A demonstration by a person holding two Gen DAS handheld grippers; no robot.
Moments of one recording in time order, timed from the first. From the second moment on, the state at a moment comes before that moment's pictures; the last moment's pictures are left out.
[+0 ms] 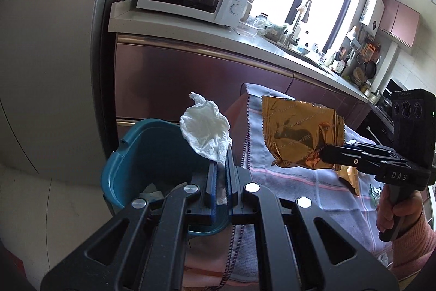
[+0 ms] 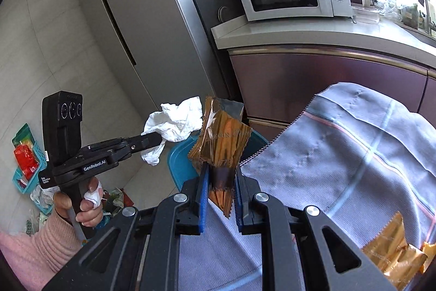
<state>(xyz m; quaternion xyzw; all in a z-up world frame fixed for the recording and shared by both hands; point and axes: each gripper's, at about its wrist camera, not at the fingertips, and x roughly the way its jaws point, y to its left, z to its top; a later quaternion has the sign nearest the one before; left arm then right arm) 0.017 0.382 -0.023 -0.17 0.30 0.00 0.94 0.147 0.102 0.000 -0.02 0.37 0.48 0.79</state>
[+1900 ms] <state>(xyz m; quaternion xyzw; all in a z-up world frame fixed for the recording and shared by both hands) 0.091 0.187 -0.040 -0.13 0.32 -0.19 0.92 0.122 -0.066 0.016 0.05 0.33 0.34 0.88</state>
